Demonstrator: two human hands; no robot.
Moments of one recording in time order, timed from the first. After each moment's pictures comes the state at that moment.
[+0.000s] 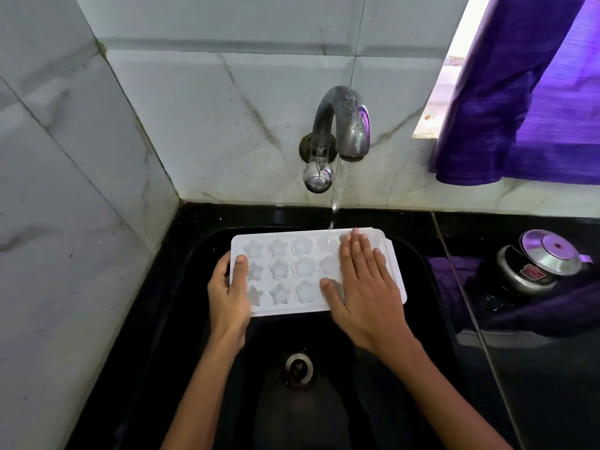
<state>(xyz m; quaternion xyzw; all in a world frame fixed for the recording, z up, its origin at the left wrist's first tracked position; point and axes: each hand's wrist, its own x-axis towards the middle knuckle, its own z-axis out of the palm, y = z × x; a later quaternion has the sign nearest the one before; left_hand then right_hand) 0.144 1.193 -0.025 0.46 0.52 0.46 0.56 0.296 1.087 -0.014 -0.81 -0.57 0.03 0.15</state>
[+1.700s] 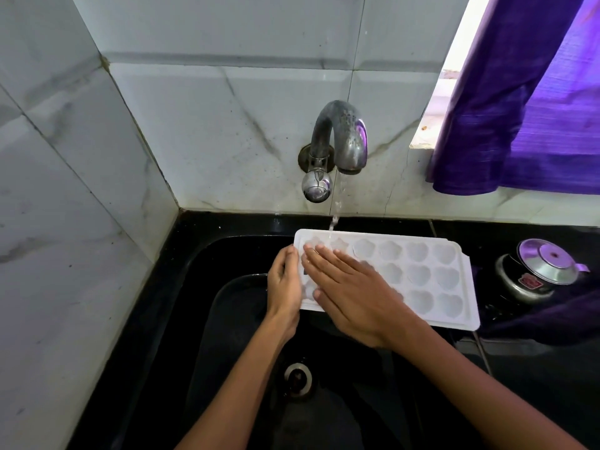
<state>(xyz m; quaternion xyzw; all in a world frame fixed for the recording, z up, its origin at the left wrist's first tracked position) 0.217 1.186 -0.022 0.44 0.44 0.39 0.68 0.314 1.103 0.006 -0.67 -0.74 -0.02 0.05</state>
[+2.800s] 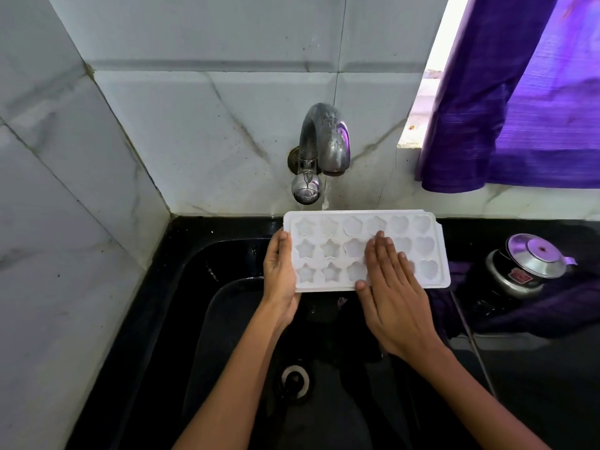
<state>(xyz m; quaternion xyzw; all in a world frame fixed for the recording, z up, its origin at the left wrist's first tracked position) 0.231 1.198 -0.015 0.36 0.35 0.40 0.76 0.342 1.066 -0.022 -0.82 -0.55 -0.08 0.15</state>
